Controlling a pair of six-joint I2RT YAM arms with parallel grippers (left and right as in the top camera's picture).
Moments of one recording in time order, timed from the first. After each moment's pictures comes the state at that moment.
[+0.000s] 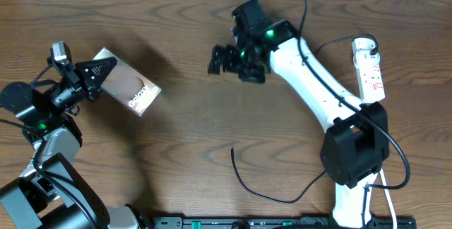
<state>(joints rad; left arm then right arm) 0.60 1.58 0.70 0.99 1.47 -1.51 0.53 2.06 1.83 -1.00 -0.34 0.63</state>
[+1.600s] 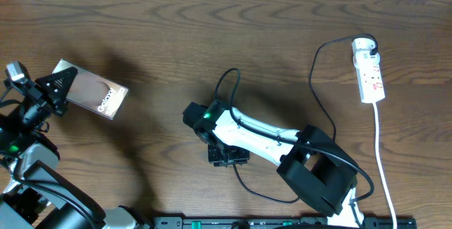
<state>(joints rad) 0.85 1.58 0.70 0.99 1.50 -1.51 0.97 2.06 1.42 -1.14 -0.08 0.91</state>
